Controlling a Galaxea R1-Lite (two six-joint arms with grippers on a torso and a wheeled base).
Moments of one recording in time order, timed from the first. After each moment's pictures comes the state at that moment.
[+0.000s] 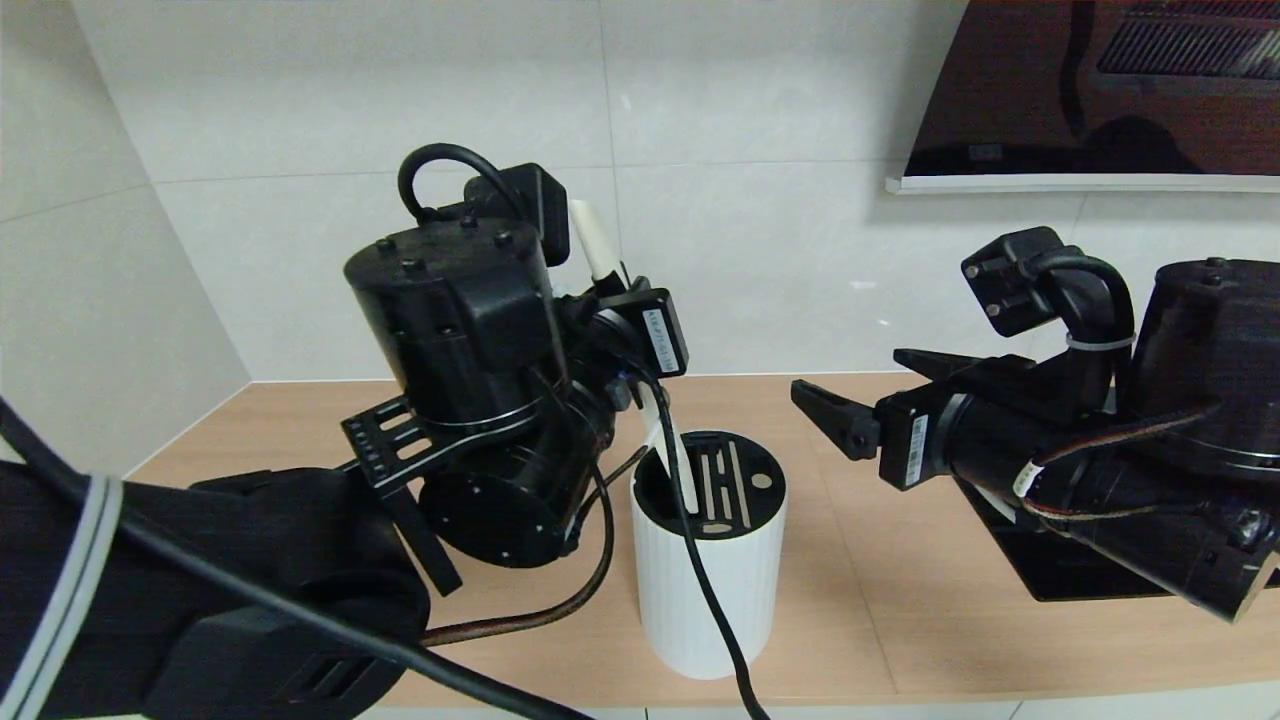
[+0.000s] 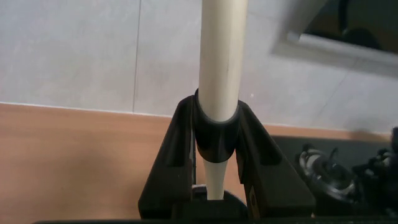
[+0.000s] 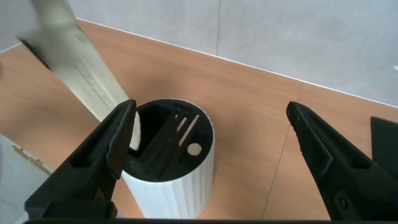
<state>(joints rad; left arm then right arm) -0.84 1.79 -0.99 -0.89 0.68 -0.21 0.76 1.53 -0.77 -0.68 -0.28 0.03</state>
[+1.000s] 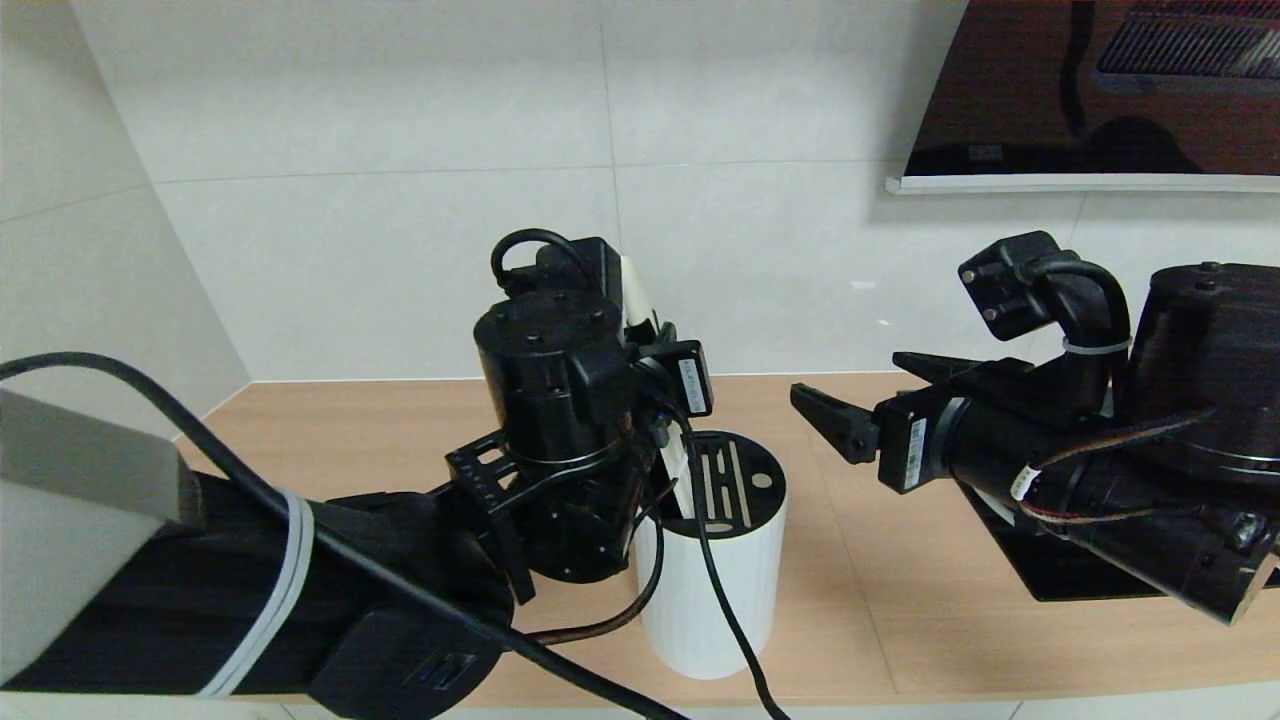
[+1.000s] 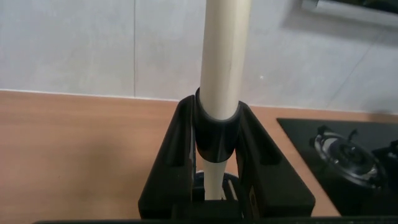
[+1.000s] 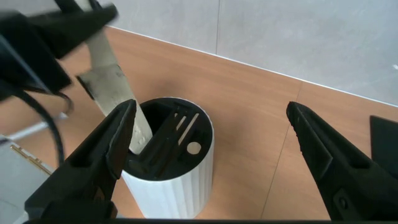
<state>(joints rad) -0.83 1.91 -0.98 -0.96 0.68 -0.22 0.76 1.53 -0.77 -0.68 -0.28 0.03</state>
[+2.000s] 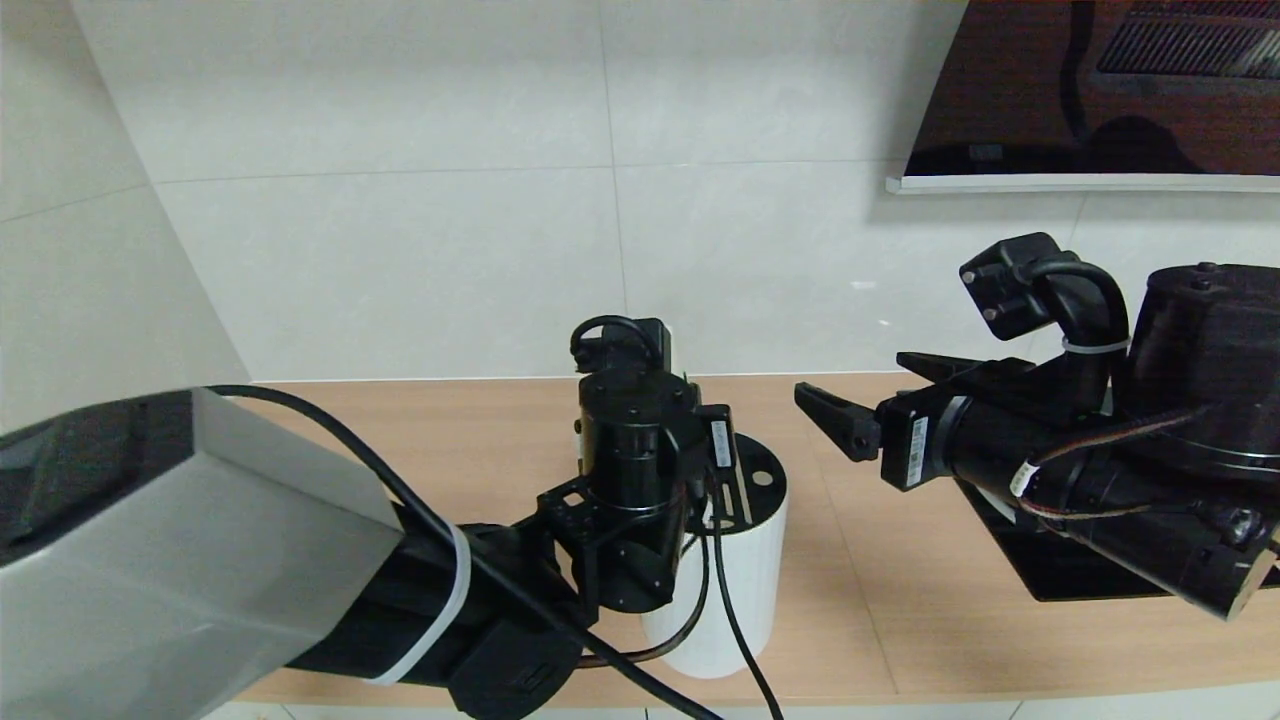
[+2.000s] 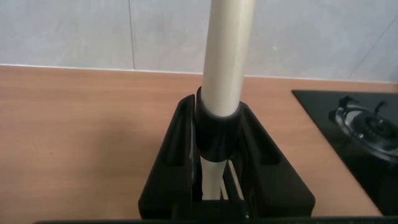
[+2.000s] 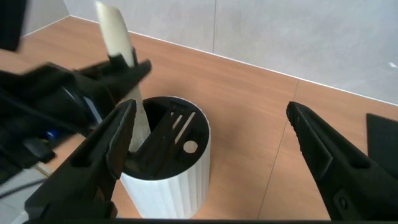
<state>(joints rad) -0.84 2.07 -0.99 -0.99 0.69 -0.24 0.74 1.54 -0.77 -0.68 -0.28 0.03</state>
